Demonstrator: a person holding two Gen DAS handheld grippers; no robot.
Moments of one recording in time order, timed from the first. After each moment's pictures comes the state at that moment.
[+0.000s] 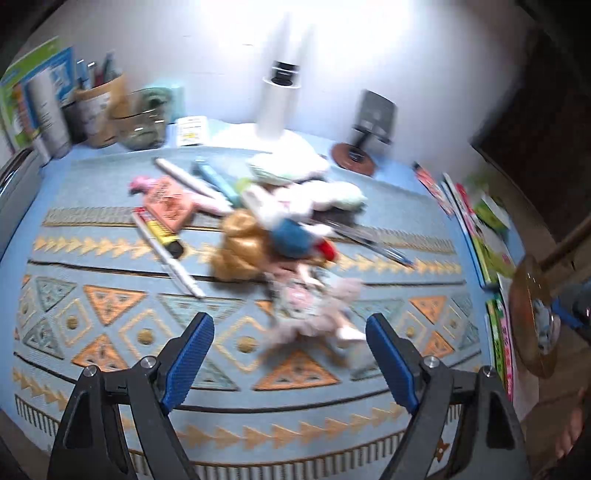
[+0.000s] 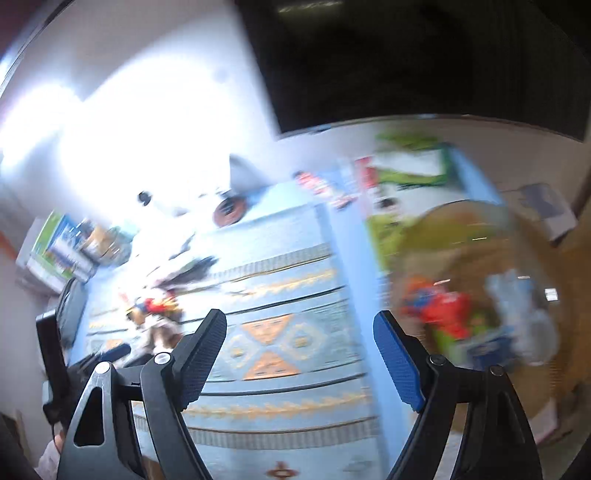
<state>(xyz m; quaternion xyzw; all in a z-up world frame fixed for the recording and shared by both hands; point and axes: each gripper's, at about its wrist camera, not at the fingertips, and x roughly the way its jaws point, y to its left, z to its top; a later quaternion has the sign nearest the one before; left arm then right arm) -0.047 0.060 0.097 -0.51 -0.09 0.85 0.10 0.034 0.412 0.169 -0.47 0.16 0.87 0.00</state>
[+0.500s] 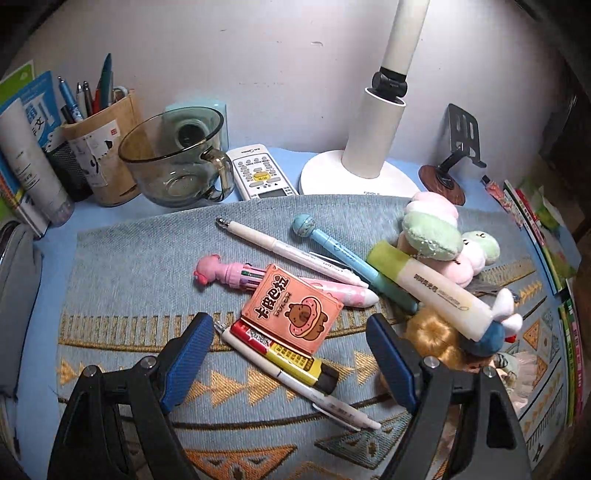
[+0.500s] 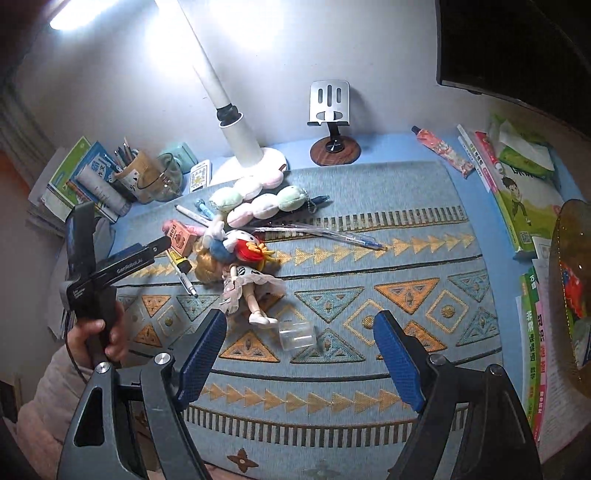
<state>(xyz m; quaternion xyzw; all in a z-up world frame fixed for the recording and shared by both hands) -0.173 -0.002 0.039 -0.49 0.02 0.86 0.12 0.006 0.275 0.141 -0.52 0.12 0.85 -0.02</state>
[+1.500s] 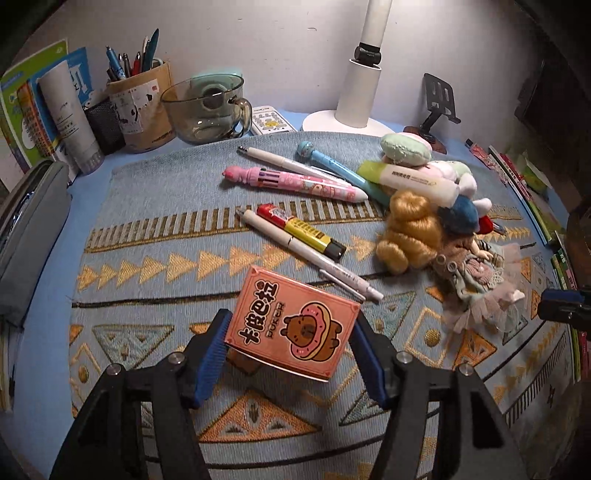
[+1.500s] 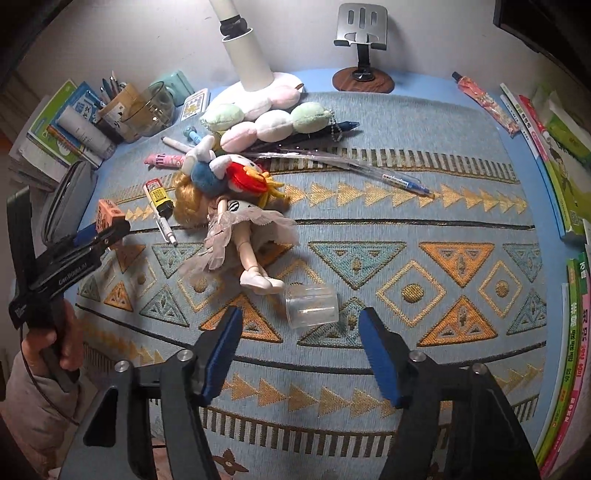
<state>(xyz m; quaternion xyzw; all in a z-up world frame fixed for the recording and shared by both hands) -0.073 -0.033 0.036 -0.51 0.02 0.85 0.12 -0.018 0.237 0.065 -0.59 0.09 0.80 -0.07</state>
